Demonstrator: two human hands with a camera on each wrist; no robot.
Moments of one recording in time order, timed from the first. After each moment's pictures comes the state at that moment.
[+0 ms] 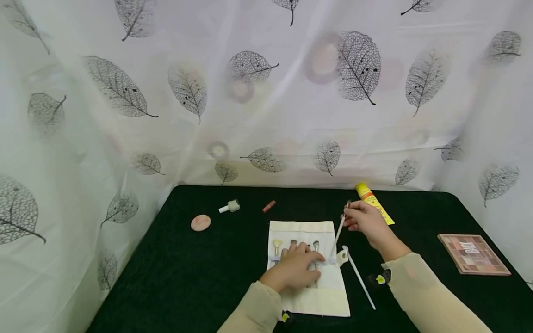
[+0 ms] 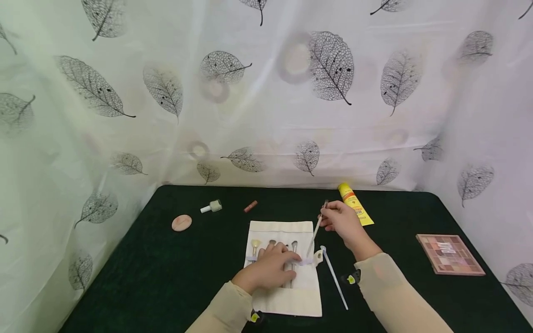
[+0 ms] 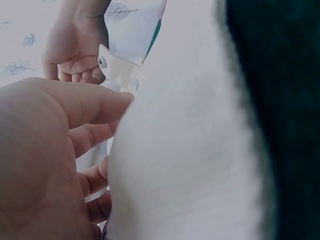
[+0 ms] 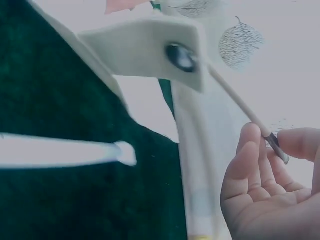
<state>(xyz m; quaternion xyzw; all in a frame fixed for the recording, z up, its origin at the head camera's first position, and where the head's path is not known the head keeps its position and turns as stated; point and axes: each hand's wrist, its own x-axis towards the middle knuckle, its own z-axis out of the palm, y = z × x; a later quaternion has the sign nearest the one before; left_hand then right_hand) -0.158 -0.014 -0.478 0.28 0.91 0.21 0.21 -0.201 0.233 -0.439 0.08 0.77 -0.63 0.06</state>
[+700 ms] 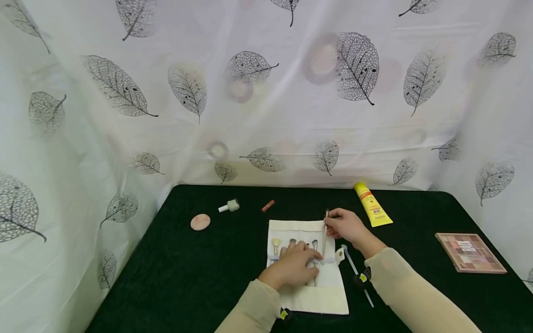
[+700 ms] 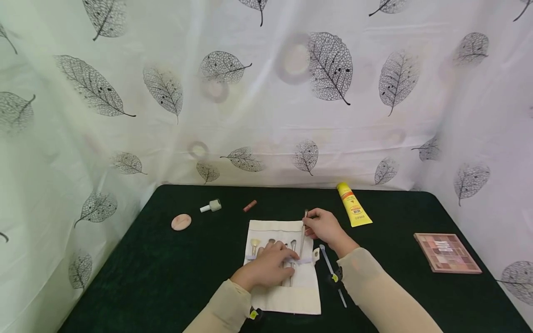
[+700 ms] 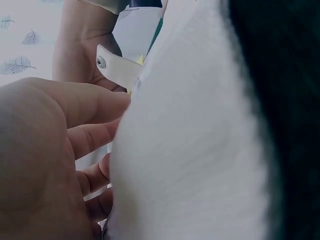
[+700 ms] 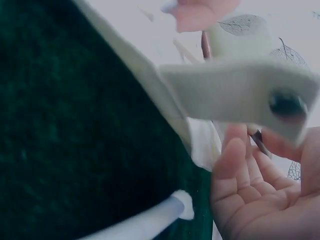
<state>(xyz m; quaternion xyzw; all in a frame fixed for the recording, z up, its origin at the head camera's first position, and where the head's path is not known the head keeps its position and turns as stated) -0.161 -0.017 -0.481 0.28 0.91 0.24 0.21 -0.213 0.199 -0.465 0.07 0.82 -0.56 0.13</state>
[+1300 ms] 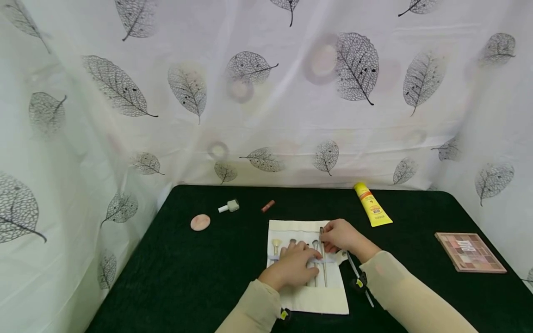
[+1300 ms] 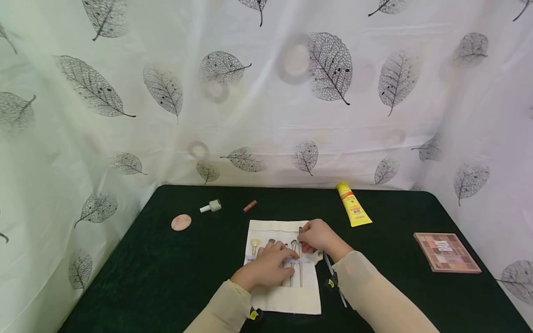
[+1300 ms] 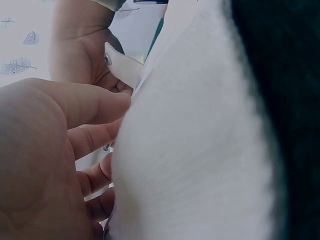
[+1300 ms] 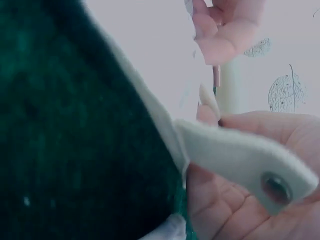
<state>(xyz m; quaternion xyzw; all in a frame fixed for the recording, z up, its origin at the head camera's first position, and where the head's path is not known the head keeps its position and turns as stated) -0.160 -0.016 -0.475 0.28 0.90 0.24 0.22 -0.202 0.183 -0.467 0.04 0.87 -0.45 0.21</state>
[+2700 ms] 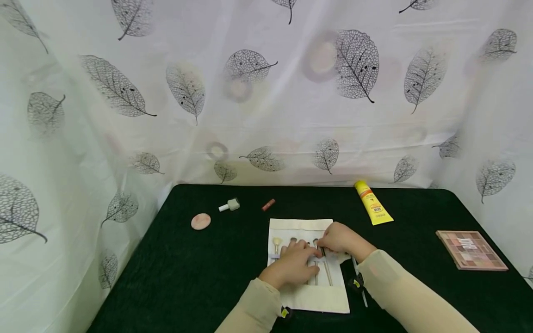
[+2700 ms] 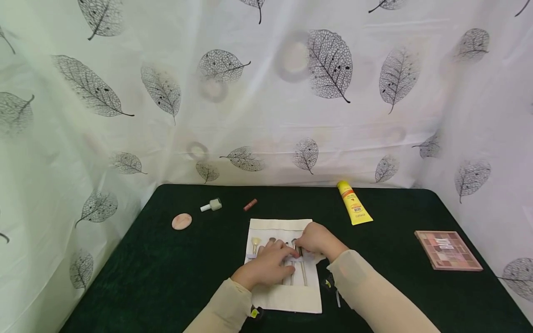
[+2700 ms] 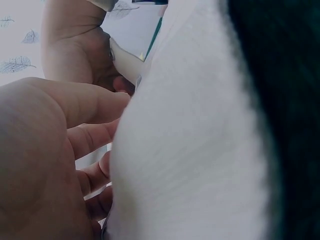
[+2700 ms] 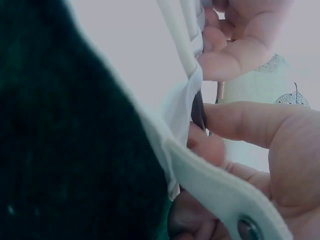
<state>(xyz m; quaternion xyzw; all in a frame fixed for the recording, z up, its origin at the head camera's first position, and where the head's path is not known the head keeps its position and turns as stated) -0.166 -0.017 -0.479 0.29 0.90 0.23 0.23 -0.195 0.169 -0.457 0.02 0.93 -0.29 0.22</state>
